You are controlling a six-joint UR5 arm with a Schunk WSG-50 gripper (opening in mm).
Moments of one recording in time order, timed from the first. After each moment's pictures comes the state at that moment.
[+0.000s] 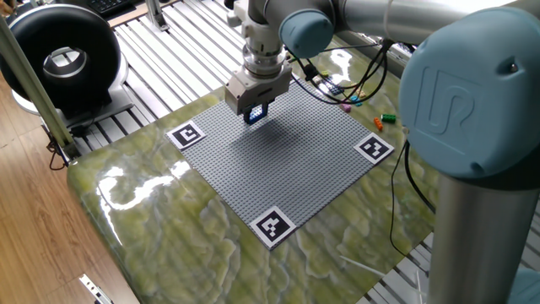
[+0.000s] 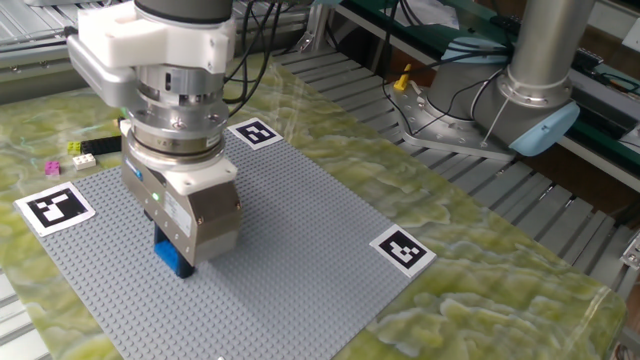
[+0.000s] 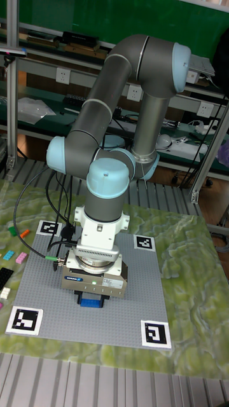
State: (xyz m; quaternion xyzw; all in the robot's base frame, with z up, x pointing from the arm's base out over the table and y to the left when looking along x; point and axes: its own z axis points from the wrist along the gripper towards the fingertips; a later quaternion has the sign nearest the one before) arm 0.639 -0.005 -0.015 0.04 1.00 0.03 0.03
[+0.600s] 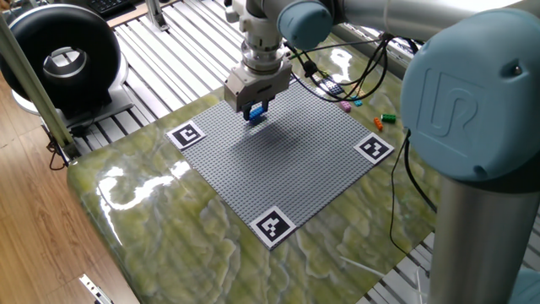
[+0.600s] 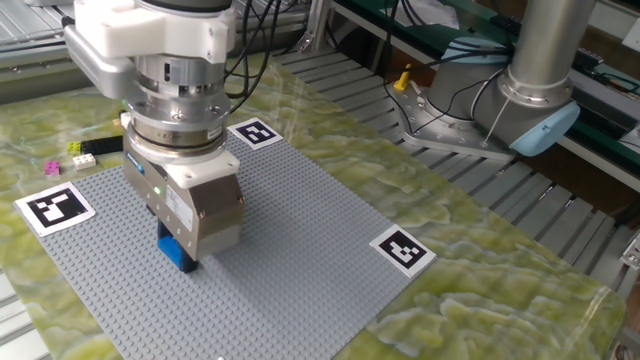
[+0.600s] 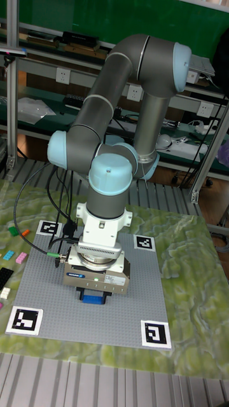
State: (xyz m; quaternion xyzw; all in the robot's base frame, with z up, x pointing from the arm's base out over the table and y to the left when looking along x) arm 0.638 -0.003 -0.001 0.04 1.00 0.03 0.02
